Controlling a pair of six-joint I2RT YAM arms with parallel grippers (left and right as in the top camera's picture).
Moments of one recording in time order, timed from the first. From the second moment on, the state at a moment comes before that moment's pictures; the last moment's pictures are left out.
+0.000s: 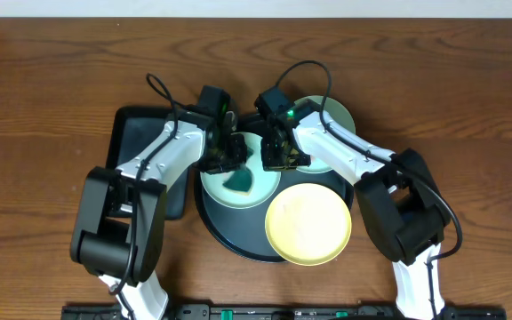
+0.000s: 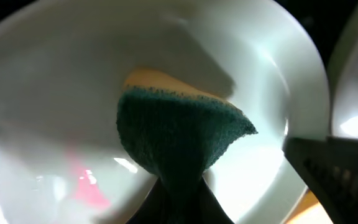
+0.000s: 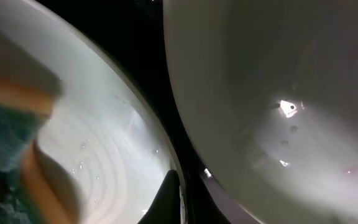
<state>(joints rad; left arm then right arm) -0.29 1.87 1.17 -0.68 0.35 -0.42 0.62 2.14 1.56 -0.87 -0.12 0.56</state>
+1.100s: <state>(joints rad) -0.29 1.87 1.17 -0.66 0.06 -0.55 0.50 2.14 1.45 -0.77 -0.48 0.57</state>
